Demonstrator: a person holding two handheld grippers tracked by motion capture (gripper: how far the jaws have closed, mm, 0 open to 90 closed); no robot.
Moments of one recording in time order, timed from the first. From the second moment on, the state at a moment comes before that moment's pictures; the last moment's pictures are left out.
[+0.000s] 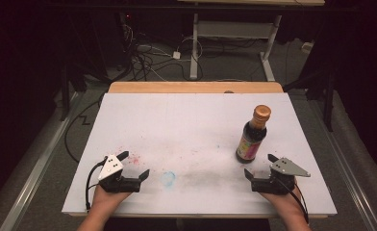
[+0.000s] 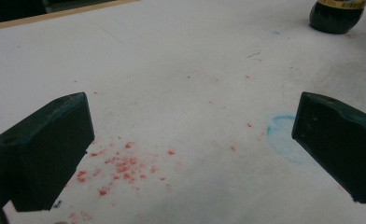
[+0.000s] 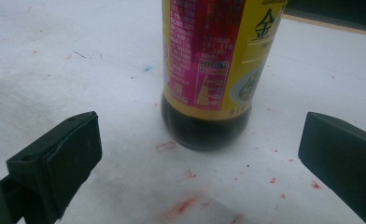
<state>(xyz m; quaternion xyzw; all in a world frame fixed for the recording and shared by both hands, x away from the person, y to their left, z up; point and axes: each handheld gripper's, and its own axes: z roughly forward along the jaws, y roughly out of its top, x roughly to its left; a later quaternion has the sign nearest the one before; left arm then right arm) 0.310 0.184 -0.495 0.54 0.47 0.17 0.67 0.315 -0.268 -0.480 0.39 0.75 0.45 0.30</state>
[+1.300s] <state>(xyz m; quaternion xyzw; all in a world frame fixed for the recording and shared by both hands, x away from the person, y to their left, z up) 0.313 0.182 -0.496 0.56 0.47 0.15 0.66 0.324 -0.266 -0.462 0.40 0.73 0.48 0.29</state>
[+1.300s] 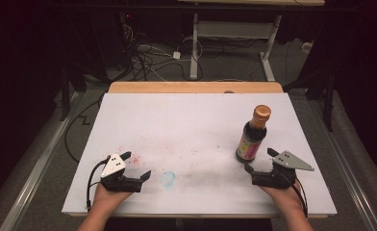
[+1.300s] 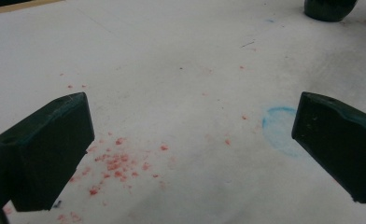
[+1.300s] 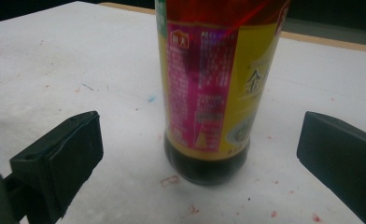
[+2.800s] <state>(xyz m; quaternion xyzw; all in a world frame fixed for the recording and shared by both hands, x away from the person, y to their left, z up) 0.312 0.183 -0.495 0.55 0.47 0.15 0.67 0.366 -0.245 -0.435 0.38 0.74 0.48 0.29</state>
